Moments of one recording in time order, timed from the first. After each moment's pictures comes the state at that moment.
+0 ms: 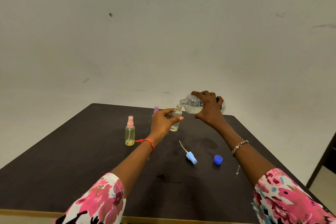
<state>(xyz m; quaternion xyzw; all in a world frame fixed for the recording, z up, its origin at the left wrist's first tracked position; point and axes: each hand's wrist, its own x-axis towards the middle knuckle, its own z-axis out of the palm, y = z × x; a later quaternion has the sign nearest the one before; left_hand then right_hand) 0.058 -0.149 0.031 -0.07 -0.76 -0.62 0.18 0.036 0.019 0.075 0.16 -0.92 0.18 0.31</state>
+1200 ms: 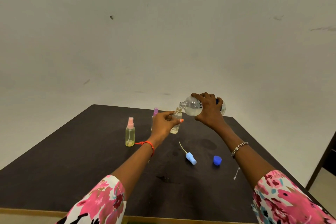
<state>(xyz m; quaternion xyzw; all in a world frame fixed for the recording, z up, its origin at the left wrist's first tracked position) 0.067 -0.145 0.032 -0.07 -0.75 -0.64 0.17 0.041 0.020 0.075 0.16 -0.92 0.17 0.32</state>
